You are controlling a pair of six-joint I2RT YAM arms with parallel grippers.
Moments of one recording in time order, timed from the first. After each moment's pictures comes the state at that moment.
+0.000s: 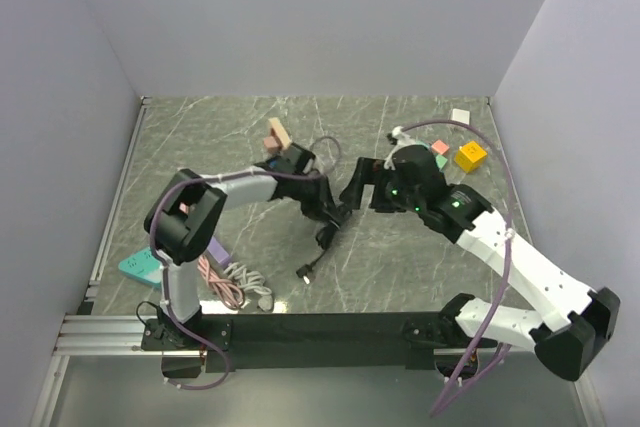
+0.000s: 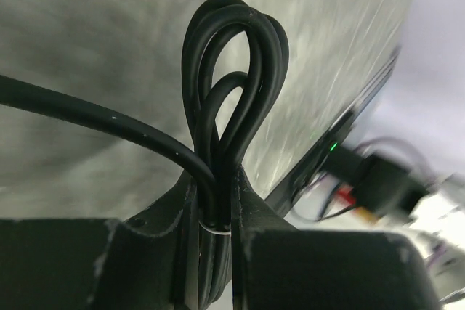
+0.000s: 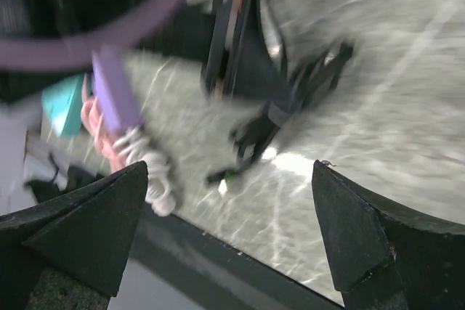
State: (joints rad) left arm -0.58 1.93 1.21 -0.20 0.64 -0.76; right arm 0.69 1.11 1.05 -0.59 -0.03 0.66
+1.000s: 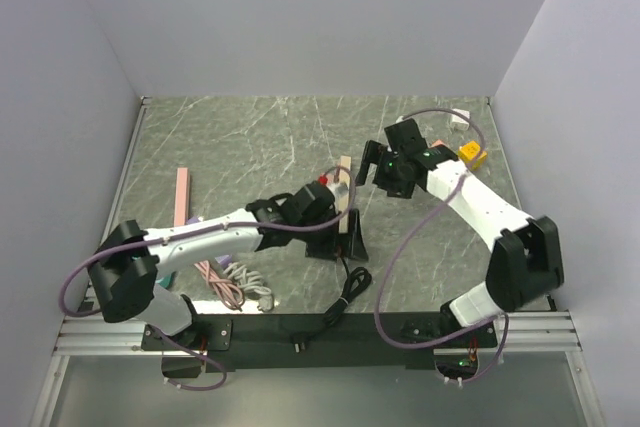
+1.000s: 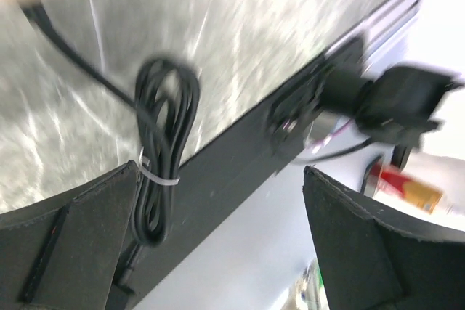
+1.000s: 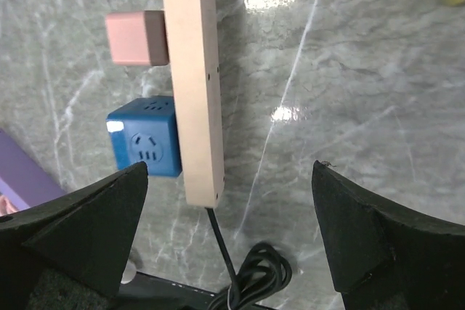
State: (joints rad) left arm -1.02 1.50 1.00 -0.32 0.27 -0.92; right arm 0.41 1.45 1.17 -0.67 -0.03 0.65
